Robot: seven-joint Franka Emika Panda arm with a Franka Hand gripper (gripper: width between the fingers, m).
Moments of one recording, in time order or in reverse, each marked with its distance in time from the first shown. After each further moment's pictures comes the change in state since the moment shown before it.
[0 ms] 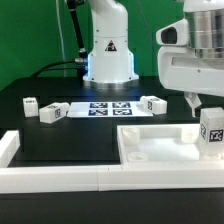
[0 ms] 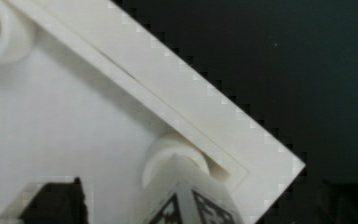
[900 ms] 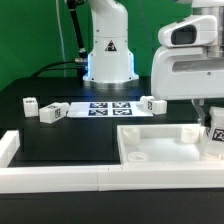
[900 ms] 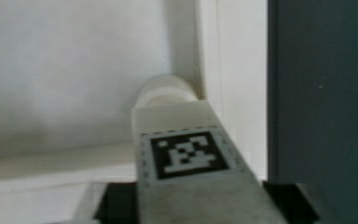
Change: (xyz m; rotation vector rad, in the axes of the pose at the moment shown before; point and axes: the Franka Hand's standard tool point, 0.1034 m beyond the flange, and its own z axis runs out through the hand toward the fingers) arm 0.012 -0.004 -0.001 -0.053 0.084 -0.449
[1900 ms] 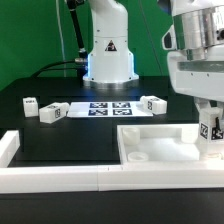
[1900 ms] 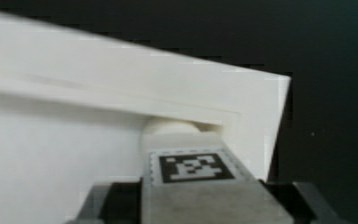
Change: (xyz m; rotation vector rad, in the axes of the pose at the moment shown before) arm -0.008 0.001 0.006 0.191 0.010 1.225
